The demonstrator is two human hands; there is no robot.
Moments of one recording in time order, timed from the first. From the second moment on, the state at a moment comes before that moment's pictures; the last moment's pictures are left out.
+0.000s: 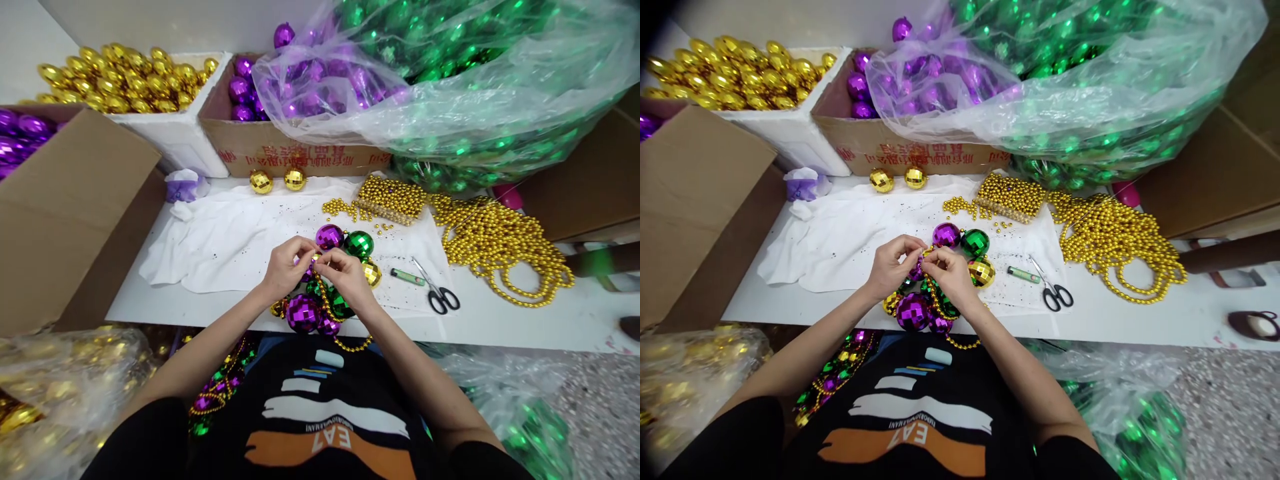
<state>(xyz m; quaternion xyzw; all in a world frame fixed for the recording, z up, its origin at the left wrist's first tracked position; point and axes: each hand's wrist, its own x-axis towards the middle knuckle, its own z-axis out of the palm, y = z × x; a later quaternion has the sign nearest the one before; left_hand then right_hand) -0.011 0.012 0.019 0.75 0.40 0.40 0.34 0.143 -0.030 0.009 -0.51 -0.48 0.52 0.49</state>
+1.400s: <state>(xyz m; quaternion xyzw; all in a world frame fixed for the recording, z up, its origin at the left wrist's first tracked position) -0.033 -0.027 0.047 0.39 0.26 0.48 0.74 0.182 -0.045 0.041 -0.45 -0.61 0.46 0.47</state>
